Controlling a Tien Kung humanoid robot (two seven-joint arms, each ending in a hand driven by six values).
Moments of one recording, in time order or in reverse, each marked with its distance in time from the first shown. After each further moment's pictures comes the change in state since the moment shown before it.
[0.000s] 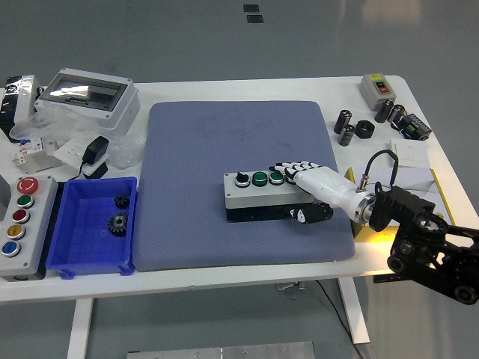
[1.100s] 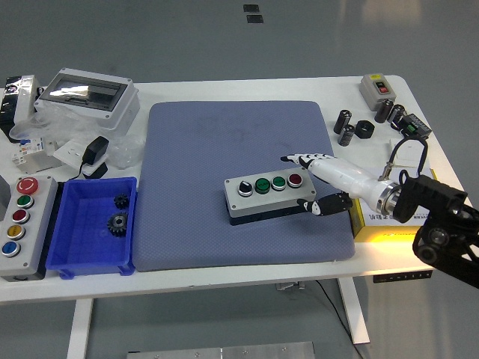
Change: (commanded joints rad) left arm 0.011 0.003 0.000 0.000 0.004 0.000 0.003; right arm 0.002 -0.168 0.154 0.227 0.182 0.172 -0.086
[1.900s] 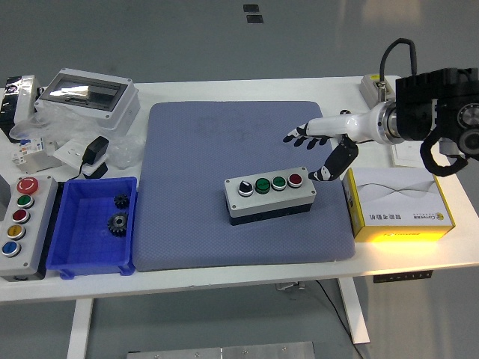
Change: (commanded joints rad) left arm -0.002 0.016 0.006 0.000 -0.017 0.008 0.004; right arm 0.492 0.041 -0.048 0.028 0.444 0.596 -0.499
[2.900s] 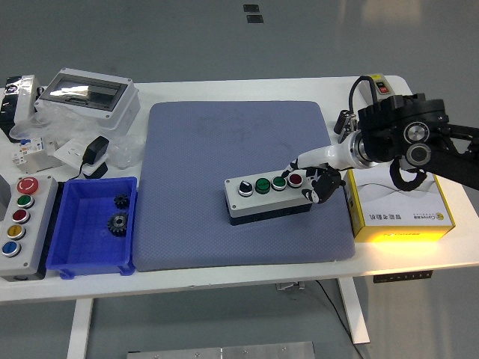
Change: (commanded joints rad) left arm 0.005 0.001 -0.004 0.000 0.009 -0.001 0.004; right arm 0.023 0.086 -0.192 -0.107 0.044 -0.012 -0.007
